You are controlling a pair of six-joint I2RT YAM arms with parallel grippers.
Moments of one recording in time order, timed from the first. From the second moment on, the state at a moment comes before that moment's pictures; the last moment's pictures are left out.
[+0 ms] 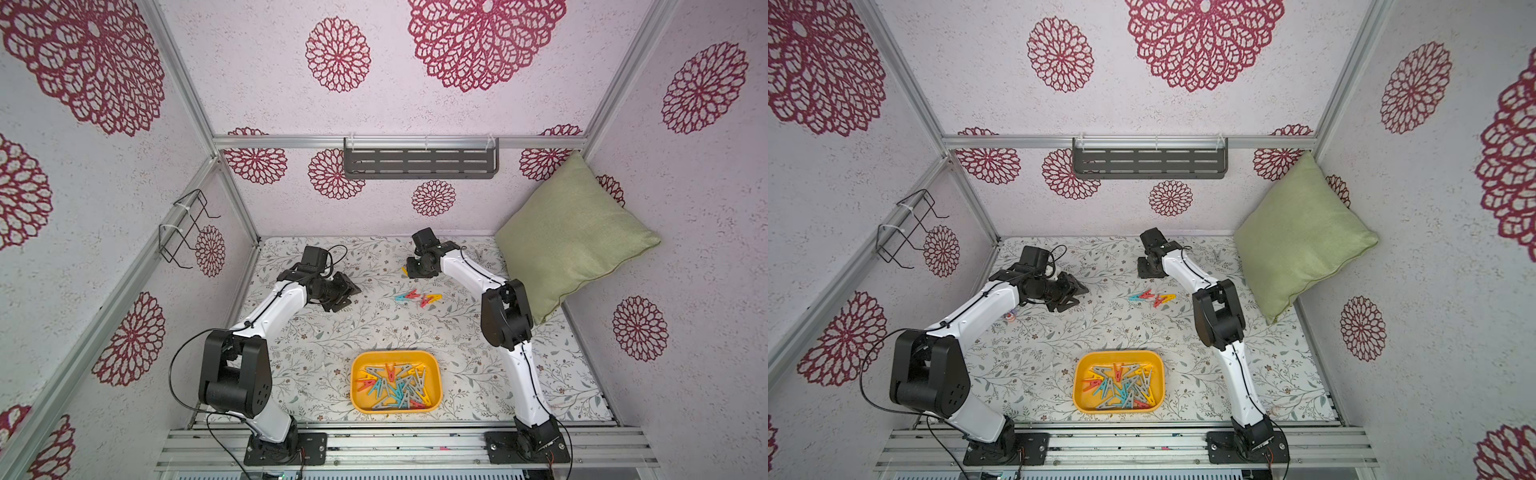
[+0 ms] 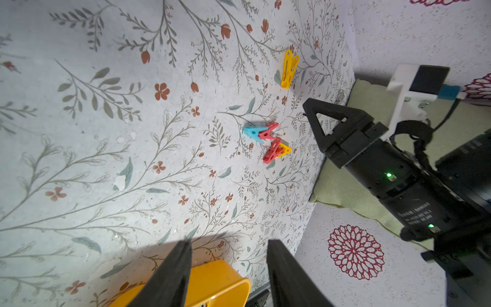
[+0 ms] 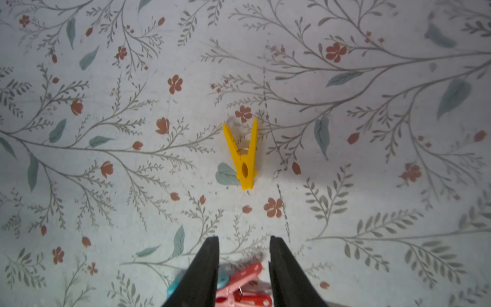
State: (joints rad) left arm -0.19 1.63 1.24 -0.61 0.49 -0.89; right arm 0.50 2.38 2.11 -0.74 0.01 0.36
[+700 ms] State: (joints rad) left arm -0.15 1.75 1.34 -0.65 0.55 -0.88; right arm 0.47 2.64 2.41 -0.72 0.05 0.40
